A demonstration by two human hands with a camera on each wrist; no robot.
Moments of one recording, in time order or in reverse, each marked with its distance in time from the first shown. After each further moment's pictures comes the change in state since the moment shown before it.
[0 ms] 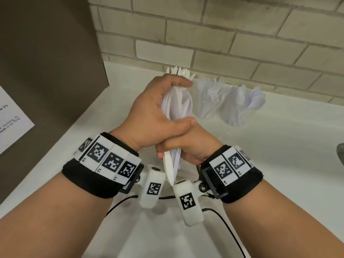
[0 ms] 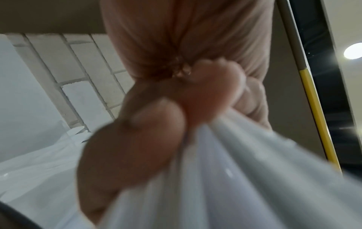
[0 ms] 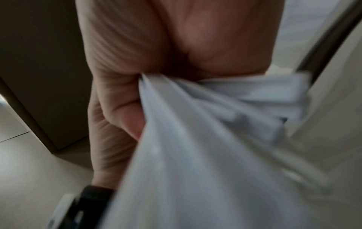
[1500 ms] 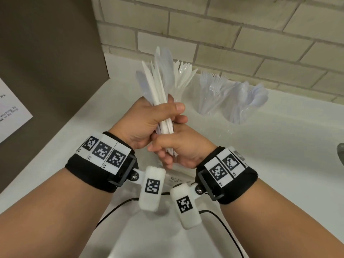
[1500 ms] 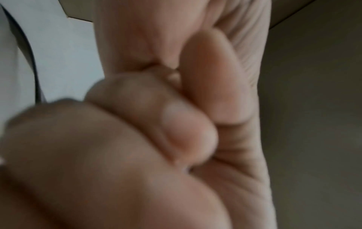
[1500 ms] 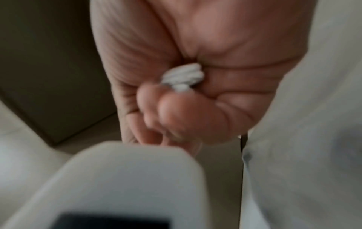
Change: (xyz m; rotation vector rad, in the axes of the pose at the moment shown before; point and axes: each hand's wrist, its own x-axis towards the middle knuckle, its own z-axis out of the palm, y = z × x) left_hand -0.010 -0.008 0.004 -0.751 -0.036 -0.560; right_hand 0.006 0.015 0.006 -0.104 -0.032 0.236
